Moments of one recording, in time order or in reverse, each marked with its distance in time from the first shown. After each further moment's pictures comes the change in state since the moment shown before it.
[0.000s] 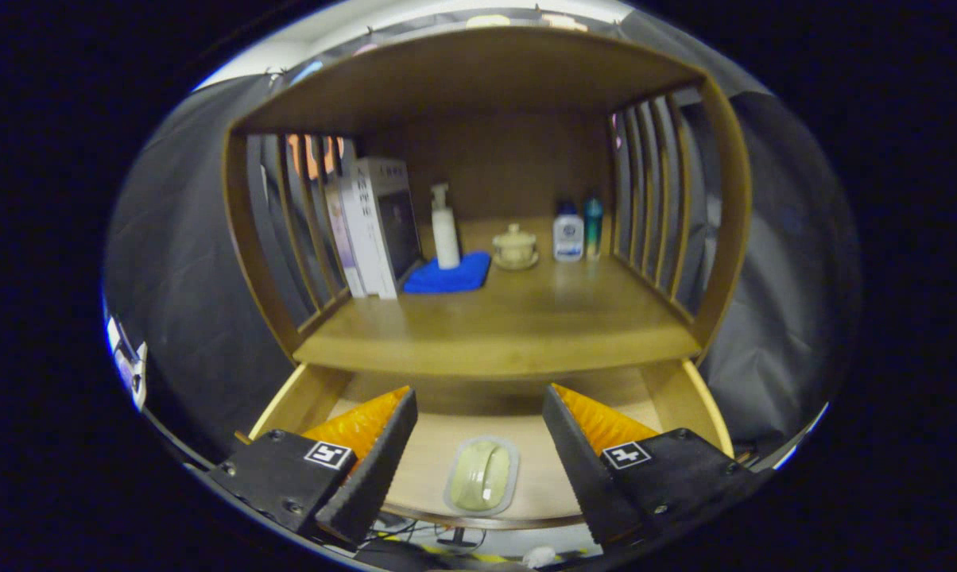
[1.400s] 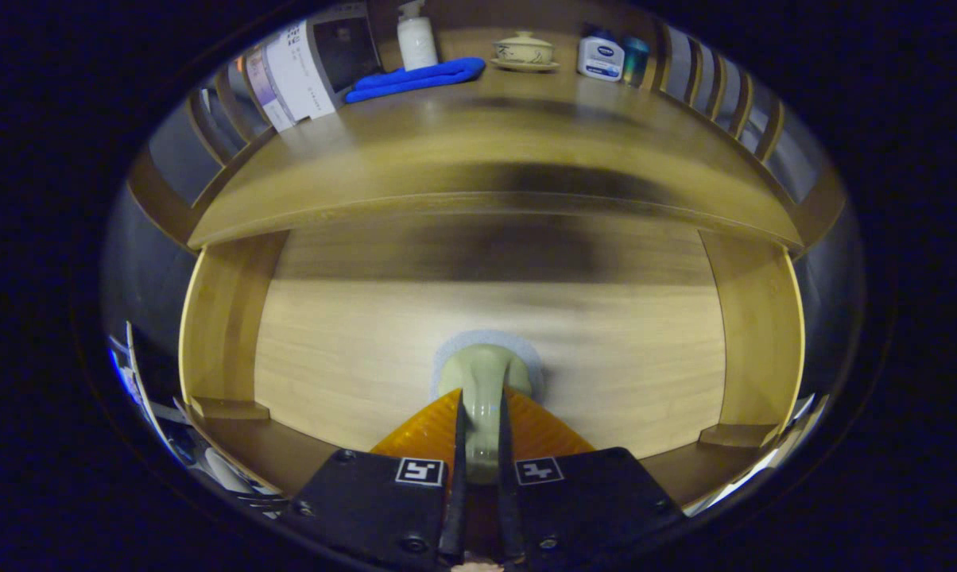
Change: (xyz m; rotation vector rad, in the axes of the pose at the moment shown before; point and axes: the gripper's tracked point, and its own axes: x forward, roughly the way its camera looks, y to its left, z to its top) arm 0.071 -0.008 -0.098 0.016 0.571 -0.099
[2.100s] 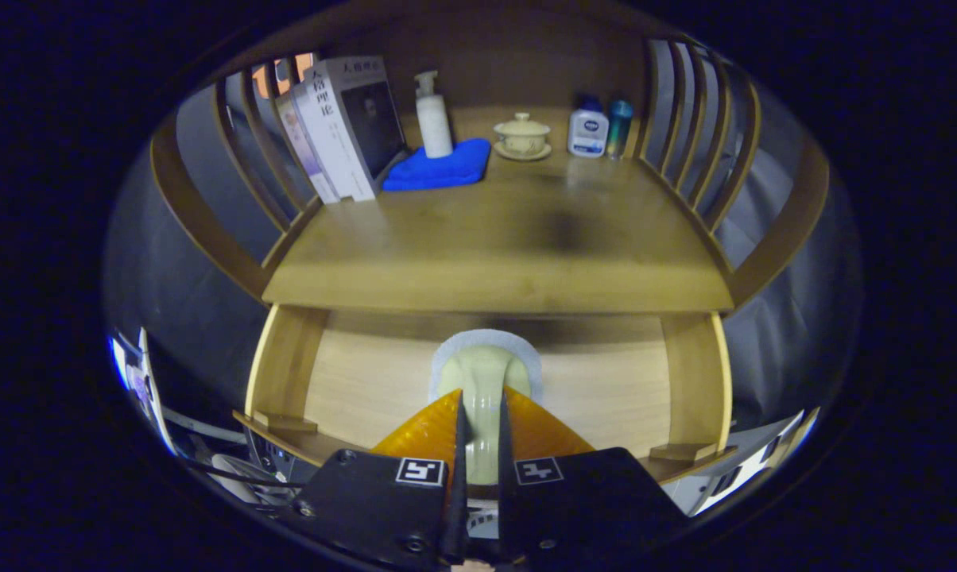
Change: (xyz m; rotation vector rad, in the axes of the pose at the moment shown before) arm -0.111 -0.003 0.057 -0.021 -0.217 0.033
